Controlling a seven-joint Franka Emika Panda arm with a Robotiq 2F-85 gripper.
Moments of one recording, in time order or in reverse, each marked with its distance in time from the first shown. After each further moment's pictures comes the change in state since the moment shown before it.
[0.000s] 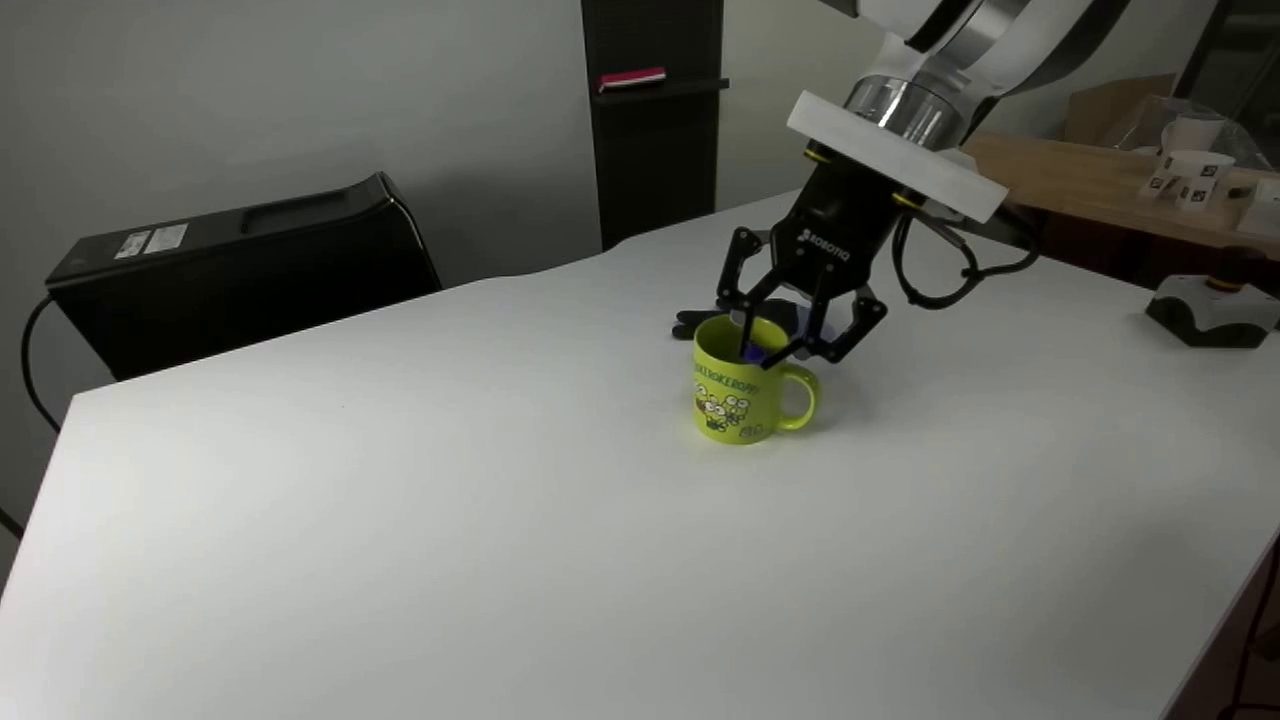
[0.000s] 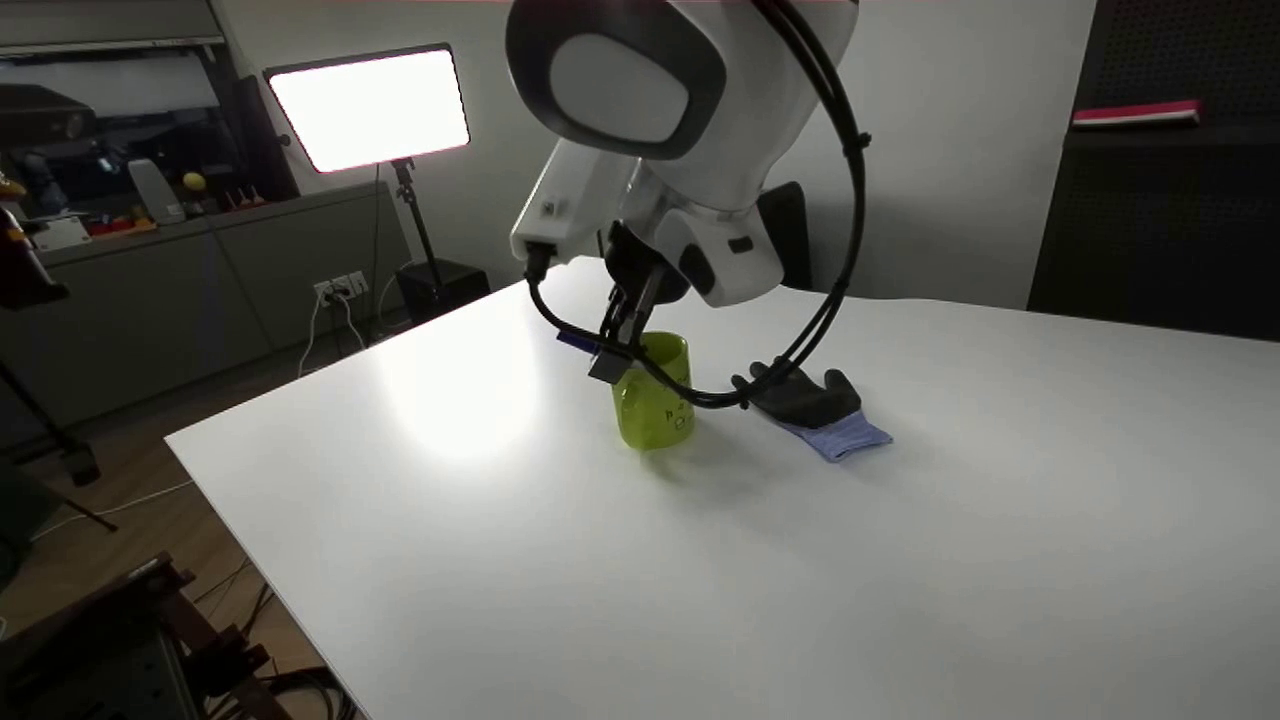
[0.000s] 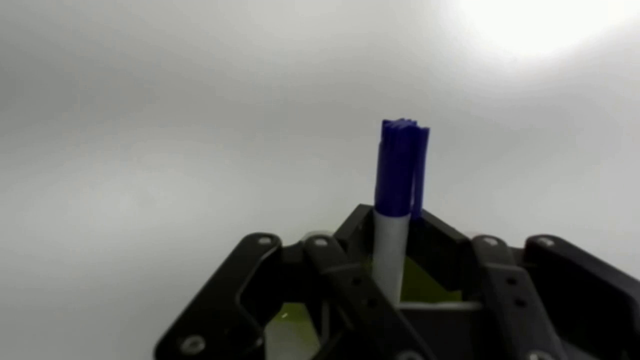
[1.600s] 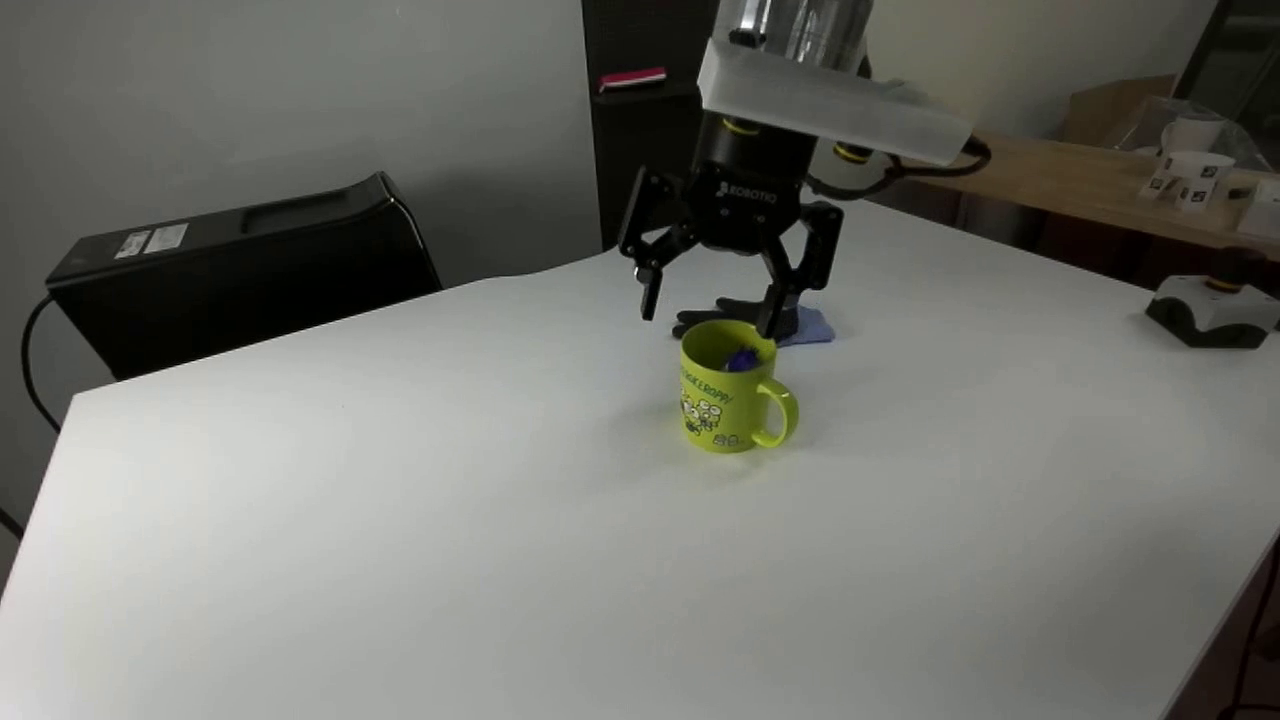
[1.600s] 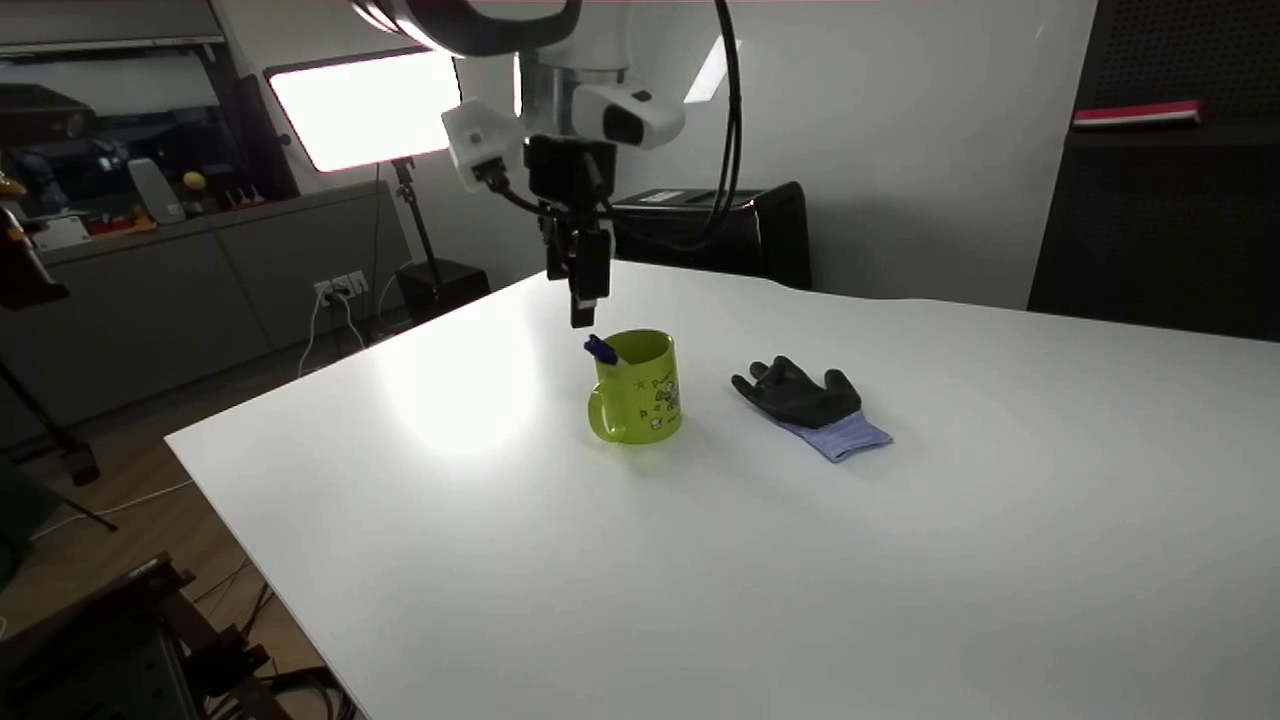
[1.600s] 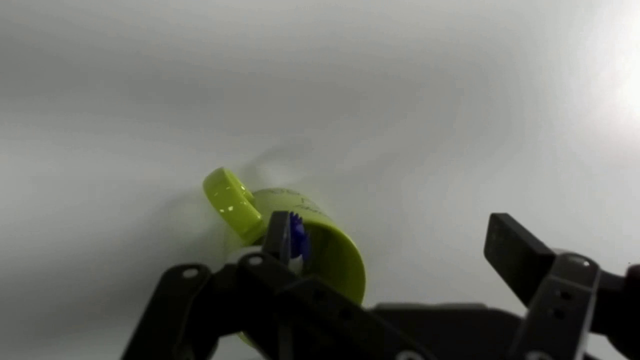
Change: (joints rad) arm 0.199 -0.134 0.013 -0.027 -0.496 0.173 0.119
